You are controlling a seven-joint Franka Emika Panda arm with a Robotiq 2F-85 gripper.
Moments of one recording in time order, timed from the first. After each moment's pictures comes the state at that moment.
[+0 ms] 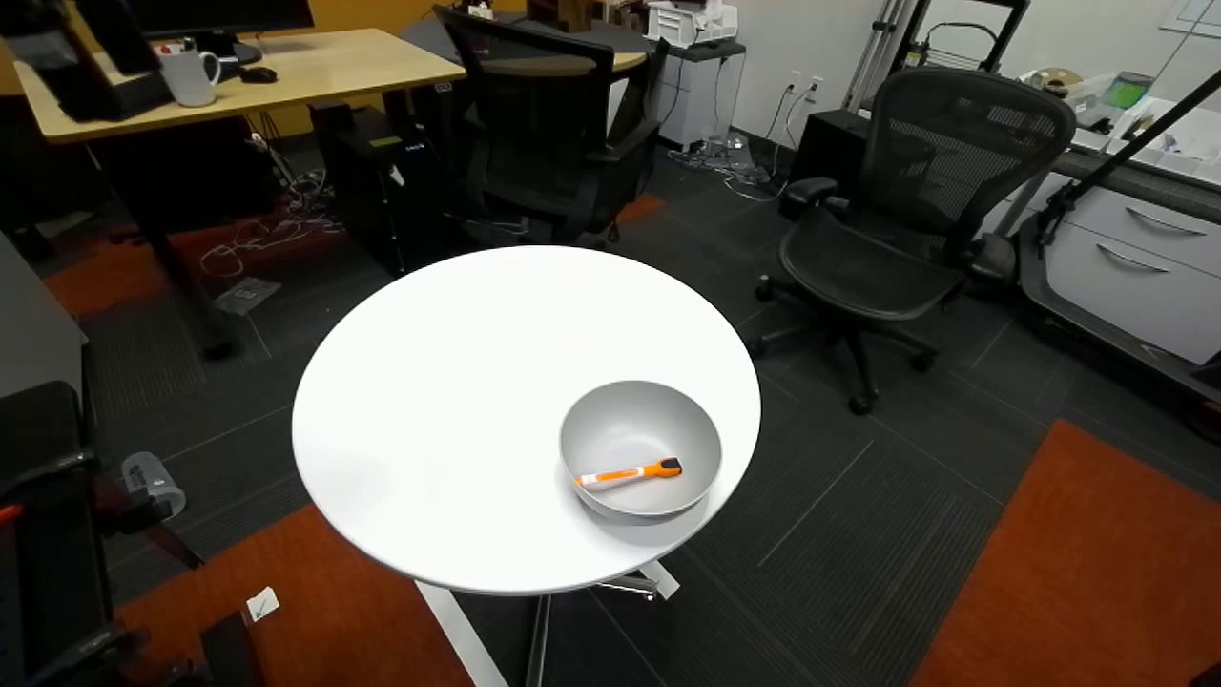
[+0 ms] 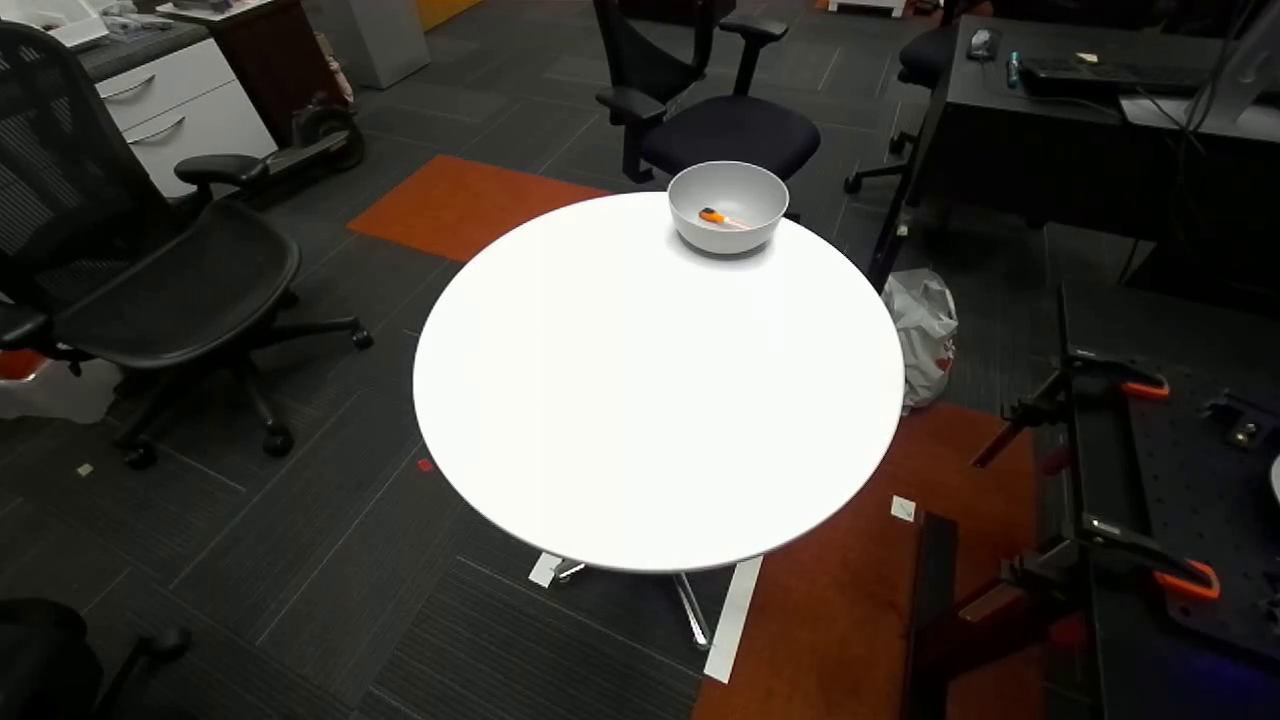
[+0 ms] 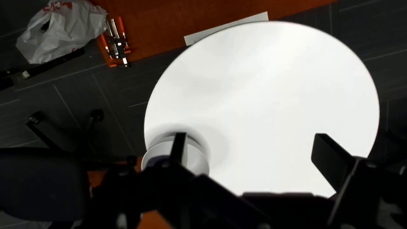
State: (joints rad) arm -0.10 -0.62 0.01 -2.51 -0.06 2.02 0.21
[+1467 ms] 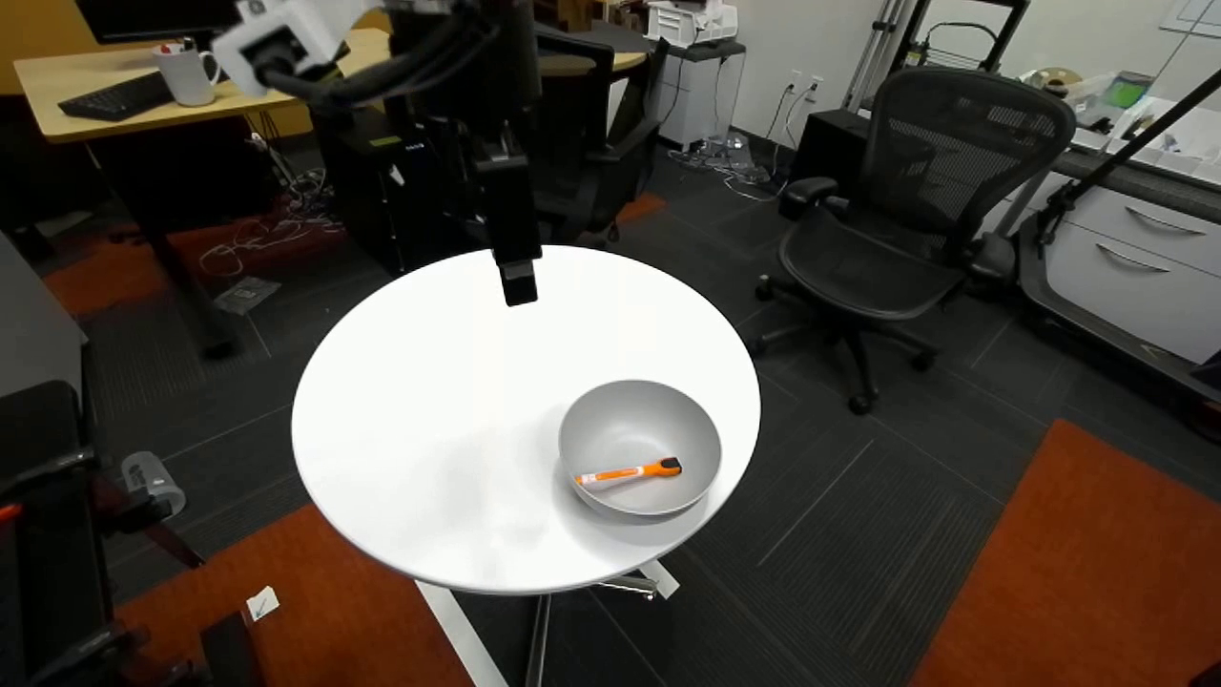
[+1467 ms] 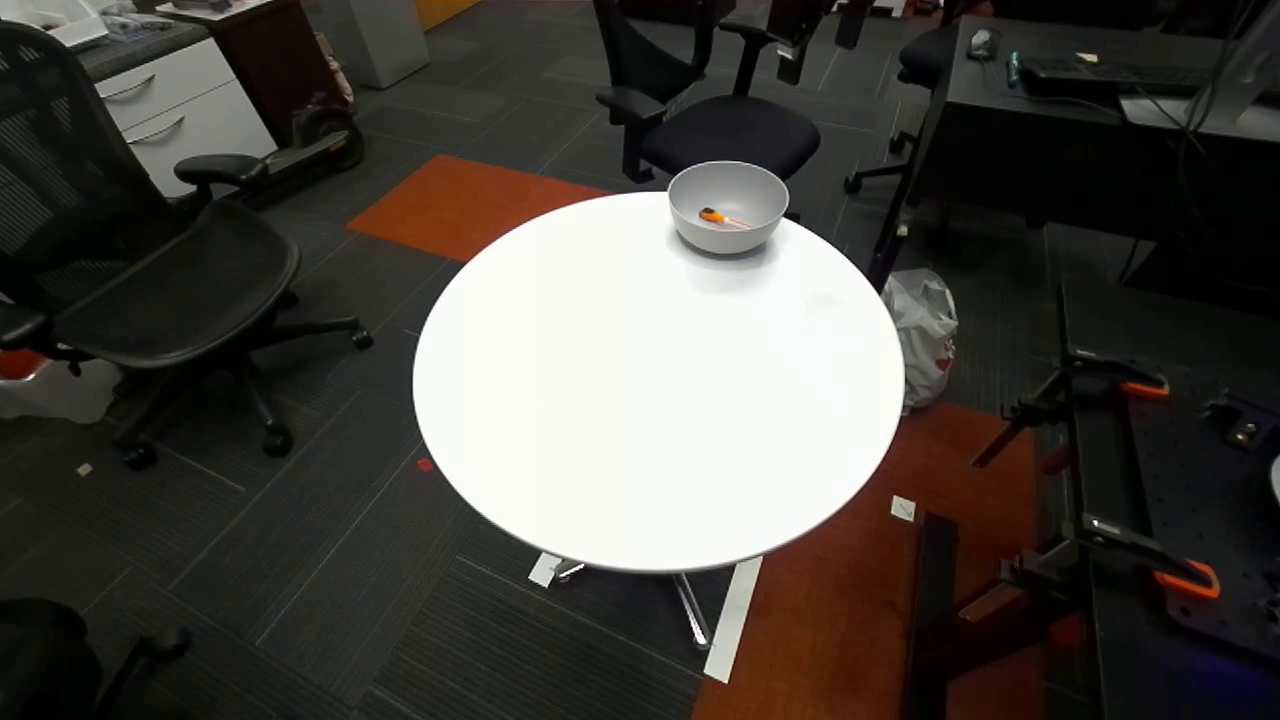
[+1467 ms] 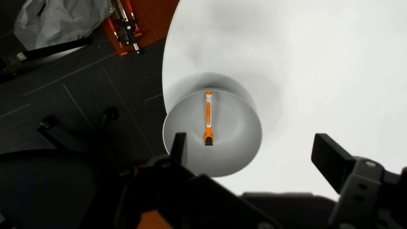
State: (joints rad) arm -0.15 0.06 -0.13 -2.12 -0.09 2.27 0.17
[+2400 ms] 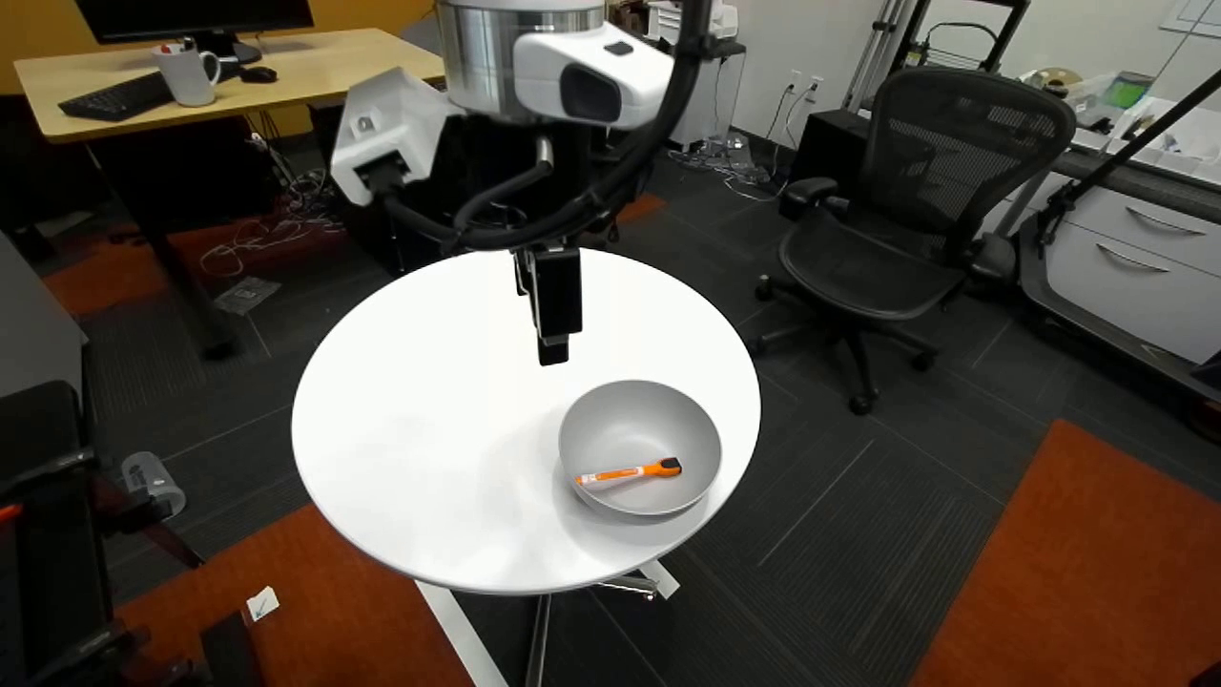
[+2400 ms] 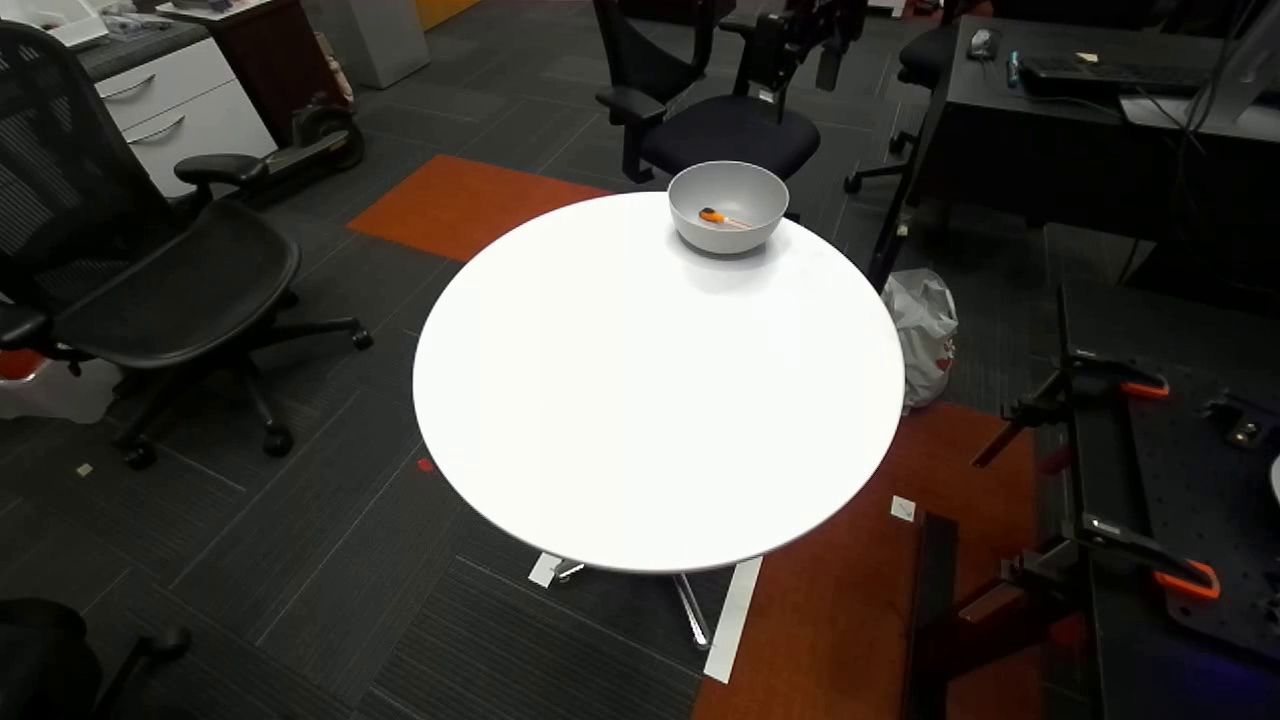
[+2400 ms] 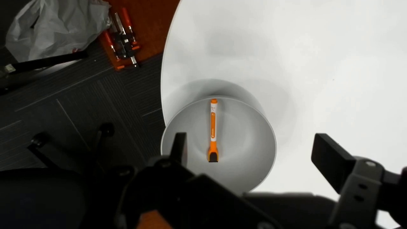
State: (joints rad) arm -0.16 0.21 -0.15 -2.04 -0.03 2.27 0.11
